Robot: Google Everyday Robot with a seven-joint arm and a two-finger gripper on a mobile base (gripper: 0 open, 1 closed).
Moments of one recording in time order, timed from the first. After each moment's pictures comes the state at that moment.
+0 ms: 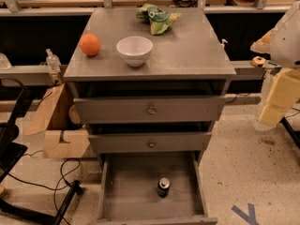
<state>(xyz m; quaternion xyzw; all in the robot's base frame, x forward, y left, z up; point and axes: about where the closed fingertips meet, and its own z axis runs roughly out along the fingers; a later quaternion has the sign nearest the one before) 0.438 -0.217 0.977 -0.60 0.78 -0.03 0.16</state>
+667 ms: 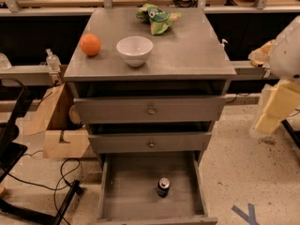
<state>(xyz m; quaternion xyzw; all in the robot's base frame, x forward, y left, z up) 0.438 -0.217 0.957 -0.60 0.78 -0.01 0.18</state>
